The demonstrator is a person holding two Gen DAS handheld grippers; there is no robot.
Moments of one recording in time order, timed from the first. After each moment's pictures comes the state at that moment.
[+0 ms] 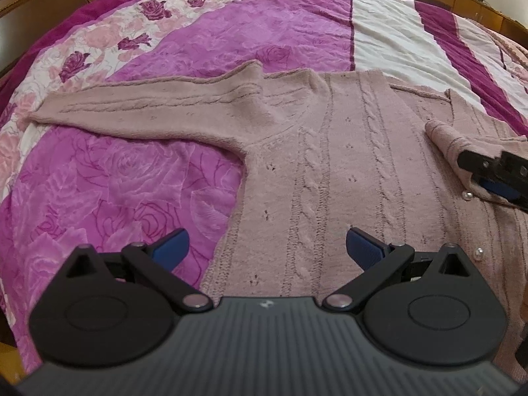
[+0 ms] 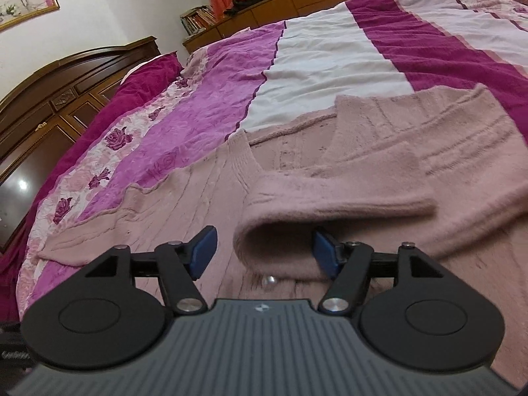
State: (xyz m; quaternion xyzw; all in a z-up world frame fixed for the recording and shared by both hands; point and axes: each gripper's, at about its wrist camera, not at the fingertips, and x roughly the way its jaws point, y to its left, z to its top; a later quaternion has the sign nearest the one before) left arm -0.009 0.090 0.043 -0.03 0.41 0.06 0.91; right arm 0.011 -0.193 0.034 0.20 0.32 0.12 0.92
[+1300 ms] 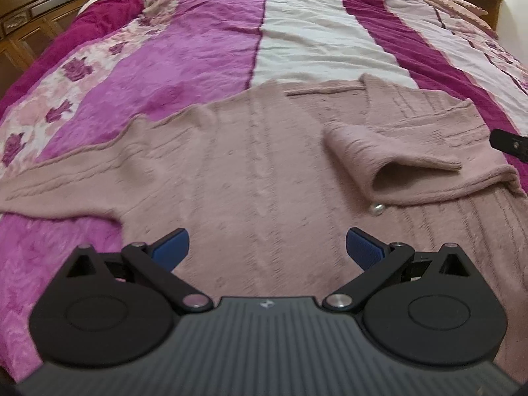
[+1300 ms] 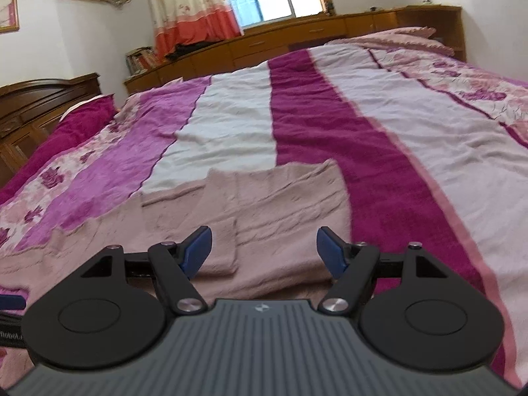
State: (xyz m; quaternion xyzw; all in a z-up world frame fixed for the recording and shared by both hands) left arm 0.029 -0.020 0.053 0.07 0.40 -0.03 0.92; right arm -0.034 -0.307 0.067 0.15 0.26 -0.02 0.95
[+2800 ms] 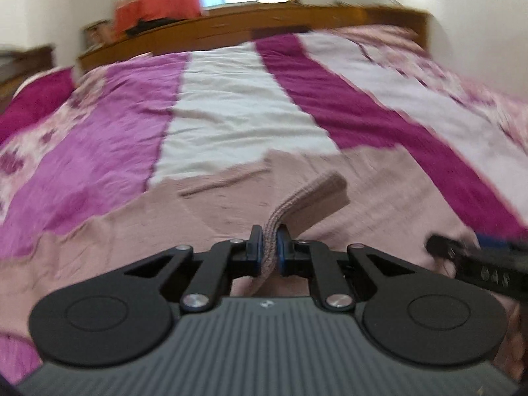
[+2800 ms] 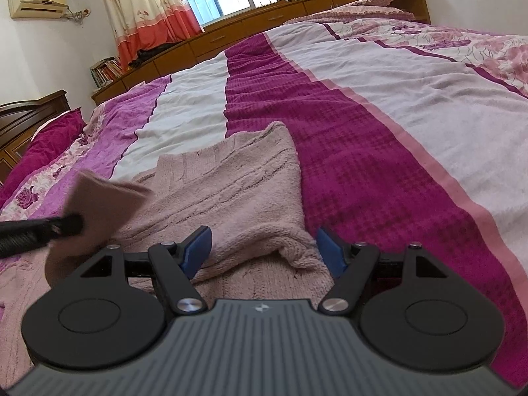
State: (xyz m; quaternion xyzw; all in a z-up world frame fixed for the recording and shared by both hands) left arm 0.077 -0.093 0.060 0.09 0.28 -0.13 0.95; right arm -0.026 -0.335 0.007 0.21 0.27 -0.07 0.94
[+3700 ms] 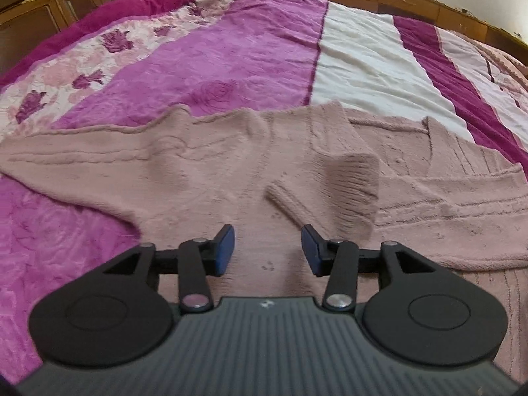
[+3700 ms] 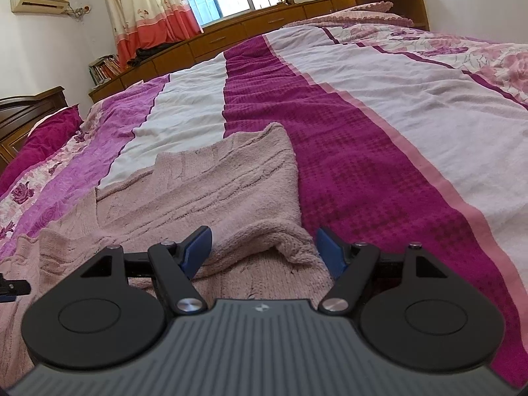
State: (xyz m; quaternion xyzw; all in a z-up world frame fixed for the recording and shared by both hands) left arm 0.059 0.033 0.041 -0.02 0.36 0.05 0.93; right arm -0.030 -0.333 0.008 0.20 0.27 -0.08 0.94
